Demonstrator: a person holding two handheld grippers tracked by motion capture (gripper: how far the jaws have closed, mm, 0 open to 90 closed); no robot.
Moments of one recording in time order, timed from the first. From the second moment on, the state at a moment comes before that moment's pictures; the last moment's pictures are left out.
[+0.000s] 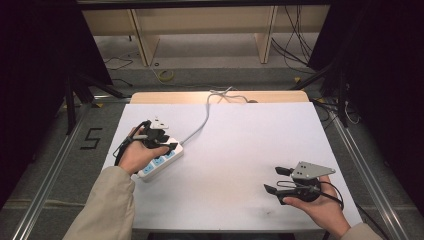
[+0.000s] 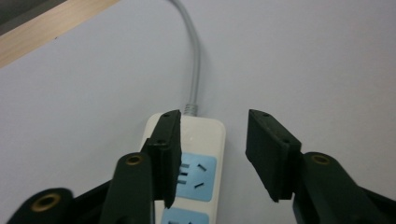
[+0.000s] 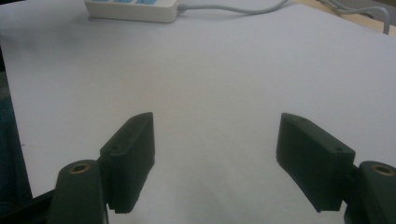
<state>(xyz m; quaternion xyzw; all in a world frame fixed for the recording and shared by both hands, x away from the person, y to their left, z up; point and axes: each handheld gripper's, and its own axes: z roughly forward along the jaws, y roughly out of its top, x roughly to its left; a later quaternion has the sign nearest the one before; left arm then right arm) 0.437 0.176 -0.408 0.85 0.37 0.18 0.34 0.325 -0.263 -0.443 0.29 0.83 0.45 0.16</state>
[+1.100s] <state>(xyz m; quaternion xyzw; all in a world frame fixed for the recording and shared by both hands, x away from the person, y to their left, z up) 0.368 0.159 -0.436 0.84 0.30 0.19 0.41 0.327 -0.264 -0.445 0.29 0.83 0.45 0.15</state>
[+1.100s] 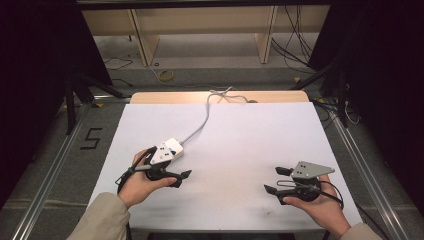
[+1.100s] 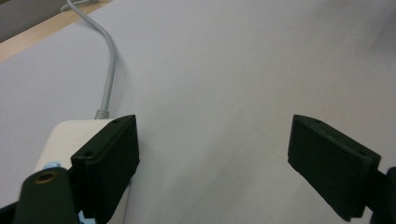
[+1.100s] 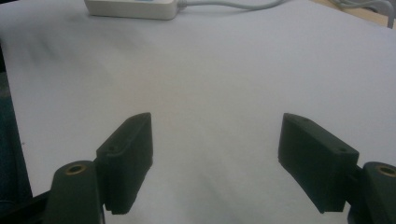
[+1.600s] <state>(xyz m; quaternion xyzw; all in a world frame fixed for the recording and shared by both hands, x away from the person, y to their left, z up) 0.345 0.172 -0.444 0.84 0.31 0.19 0.41 0.327 -0.265 -0.445 0.29 0.83 0.45 0.15</state>
